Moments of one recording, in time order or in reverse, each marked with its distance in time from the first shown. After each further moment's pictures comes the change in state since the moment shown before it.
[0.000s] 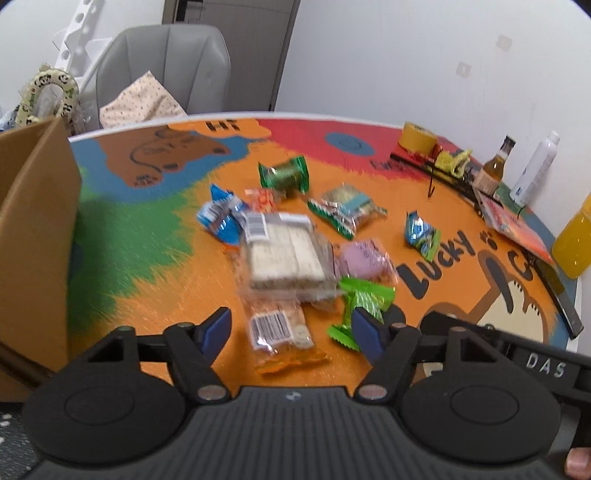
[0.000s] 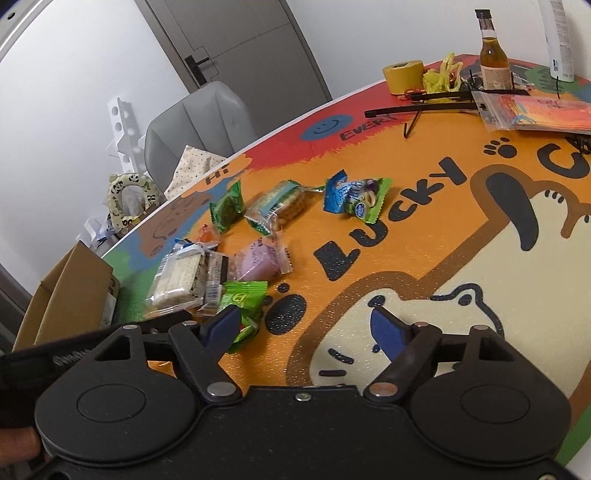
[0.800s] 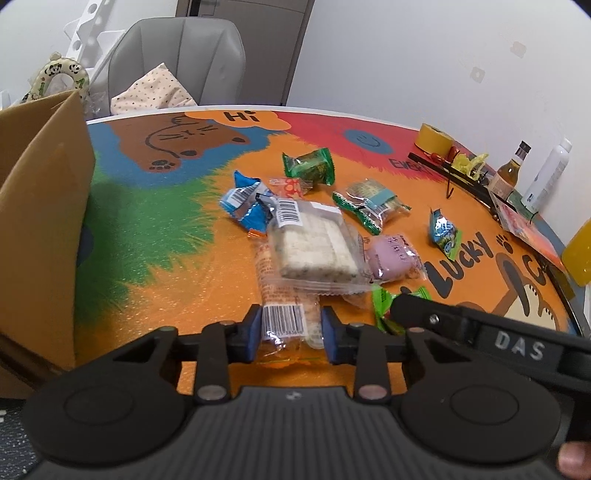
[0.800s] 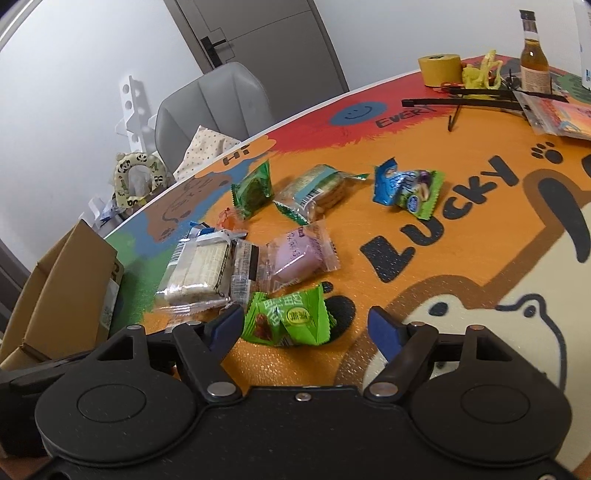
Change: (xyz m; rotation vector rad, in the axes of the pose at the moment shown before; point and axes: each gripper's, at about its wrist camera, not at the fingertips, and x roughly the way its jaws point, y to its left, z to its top) left arm 0.007 0.022 -0.006 -0.040 -0.012 0.013; right arm 0.032 0.036 0.002 -0.075 0.029 0.000
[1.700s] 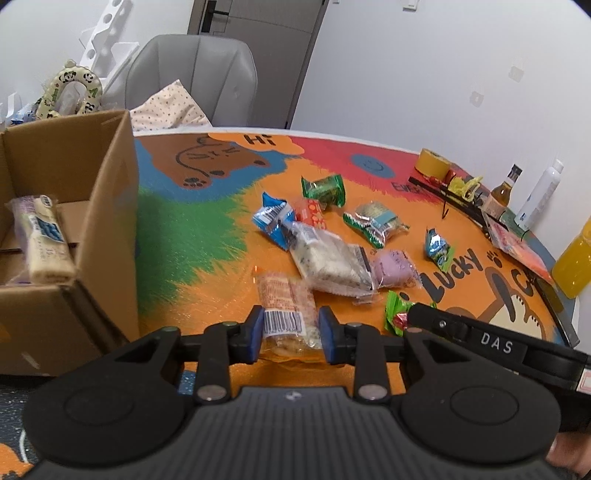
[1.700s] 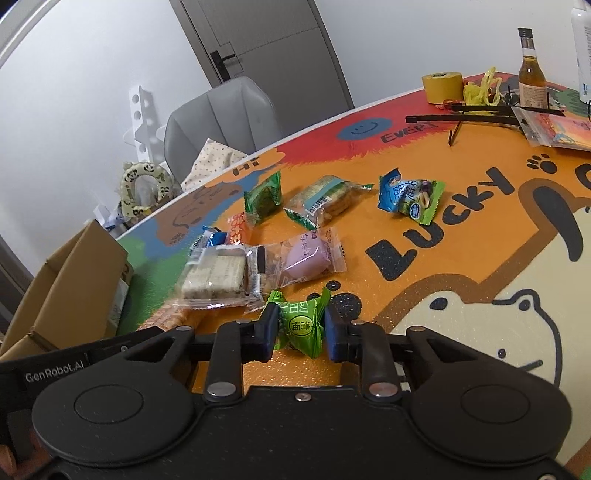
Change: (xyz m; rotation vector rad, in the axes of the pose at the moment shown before) left arm -0.046 0.017 -0.005 -0.026 -0.067 -0.001; right arm -0.024 0.005 -0.013 -0.006 -0.067 0.024
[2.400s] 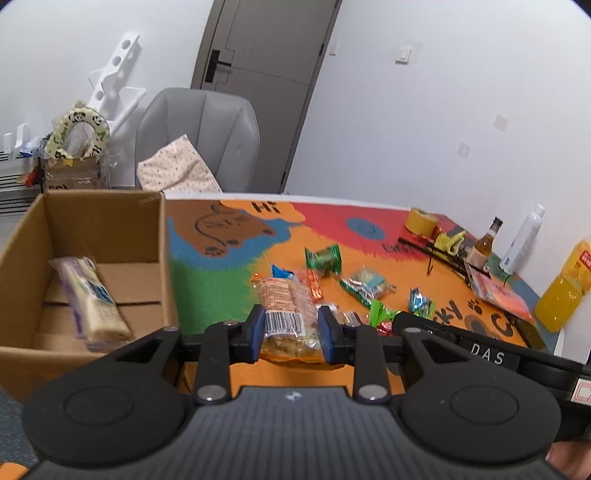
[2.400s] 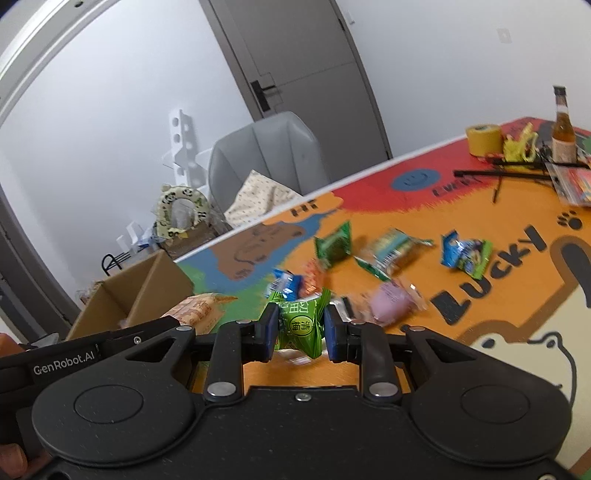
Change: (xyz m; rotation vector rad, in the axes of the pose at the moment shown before) left arm -0.063 0.016 0.022 -0.002 -0.164 -0.018; right arm -0.032 0.057 0.021 -0.063 -0.102 0.090
